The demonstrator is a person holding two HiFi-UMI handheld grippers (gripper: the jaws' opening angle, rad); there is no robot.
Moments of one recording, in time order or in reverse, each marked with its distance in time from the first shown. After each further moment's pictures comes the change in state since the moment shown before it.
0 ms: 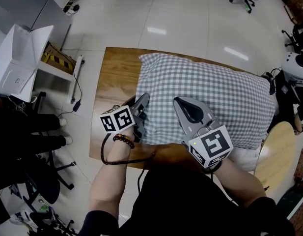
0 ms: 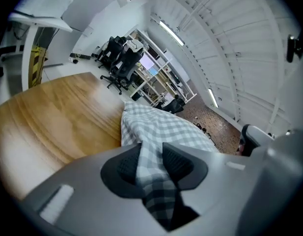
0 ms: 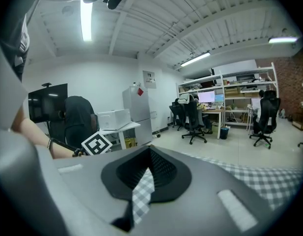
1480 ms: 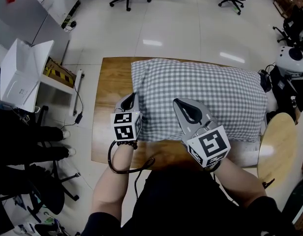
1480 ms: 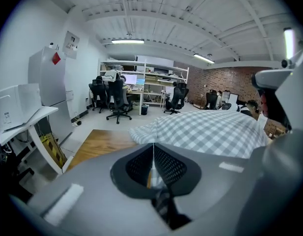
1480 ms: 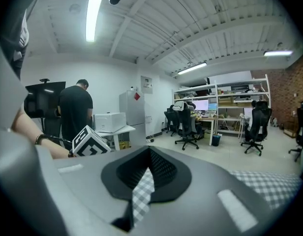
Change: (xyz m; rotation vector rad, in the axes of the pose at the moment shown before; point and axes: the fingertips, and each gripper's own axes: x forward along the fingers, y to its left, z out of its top) left arm -0.045 -0.051 -0.010 0.636 -0.052 0.352; right arm -0.091 0.027 0.010 -0.059 -0.069 -0.072
